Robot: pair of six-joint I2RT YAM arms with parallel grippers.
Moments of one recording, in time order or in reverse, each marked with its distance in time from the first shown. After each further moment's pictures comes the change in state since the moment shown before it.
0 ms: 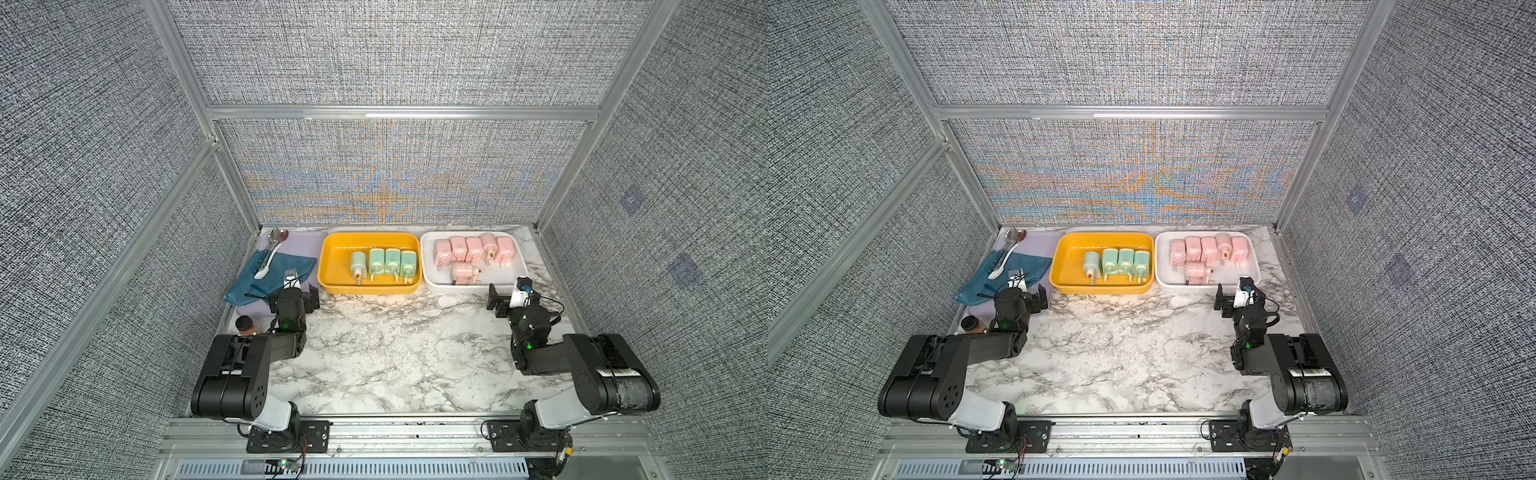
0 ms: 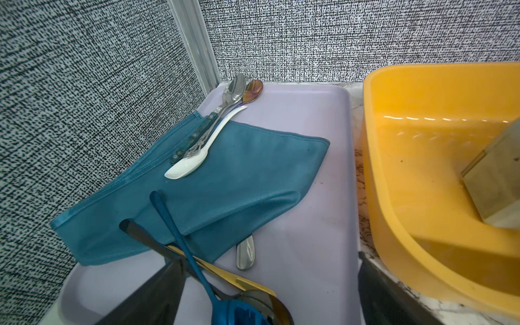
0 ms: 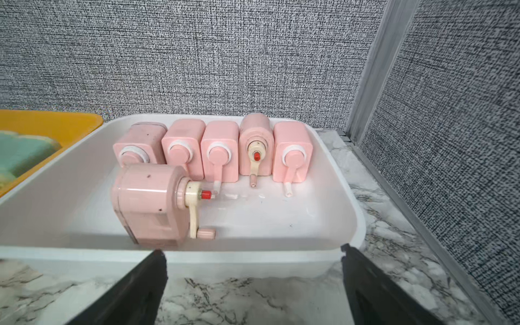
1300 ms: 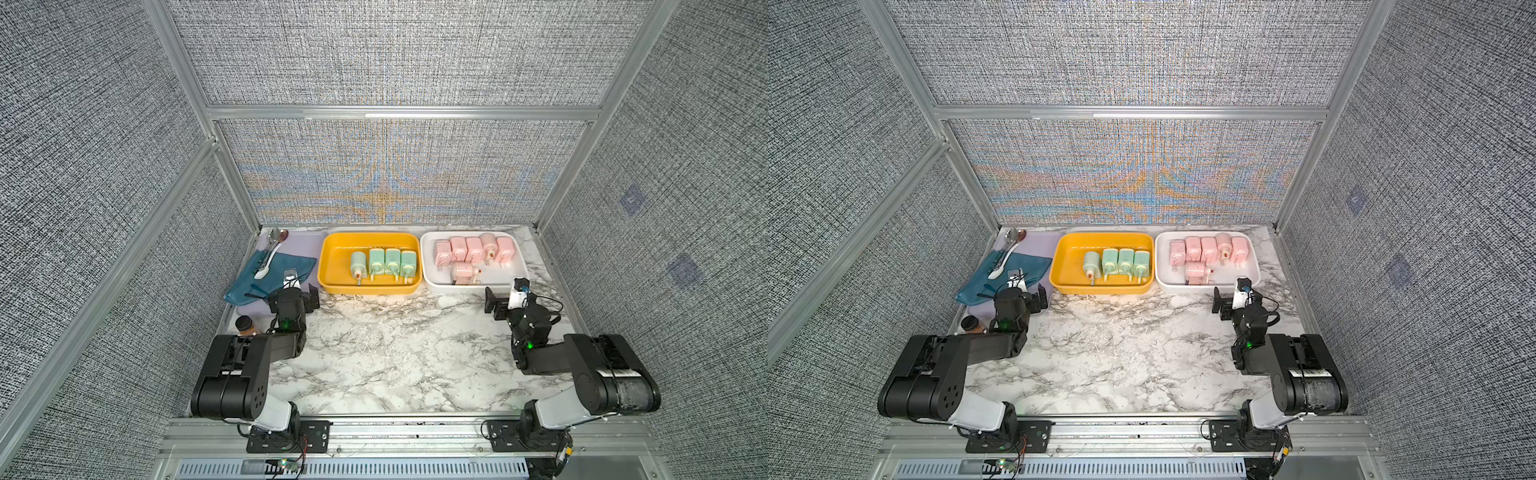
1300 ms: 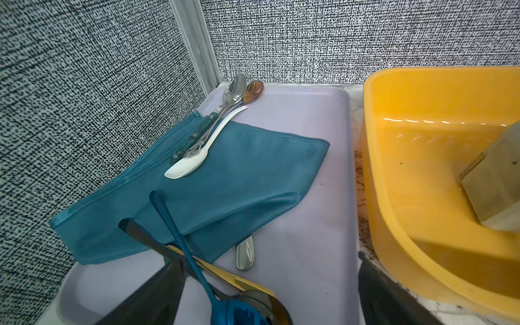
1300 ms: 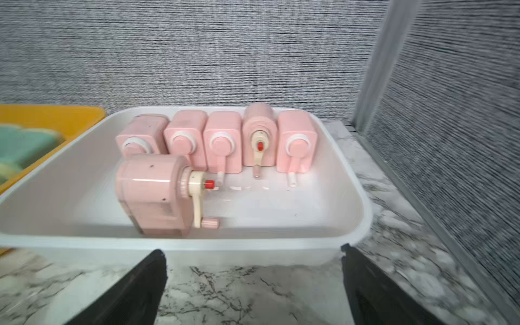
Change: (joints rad) left arm 0.000 -0.002 0.000 0.000 0.000 -0.010; right arm 0.026 -0.014 -0.031 0.001 0.076 0.042
